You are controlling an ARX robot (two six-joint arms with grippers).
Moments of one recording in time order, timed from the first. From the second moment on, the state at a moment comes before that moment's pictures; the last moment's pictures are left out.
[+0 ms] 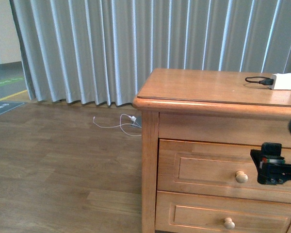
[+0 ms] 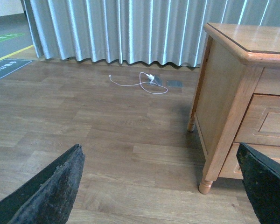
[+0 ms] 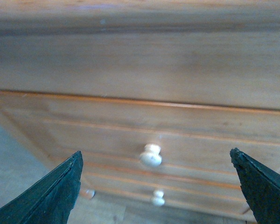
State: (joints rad) left arm 0.00 0.00 0.02 0.00 0.00 0.00; right arm 0.04 1.81 0.59 0.95 -0.12 0.08
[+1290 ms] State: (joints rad) left arm 0.00 0.00 0.02 0.00 0.00 0.00; right arm 0.00 0.55 0.04 0.50 0.00 0.00
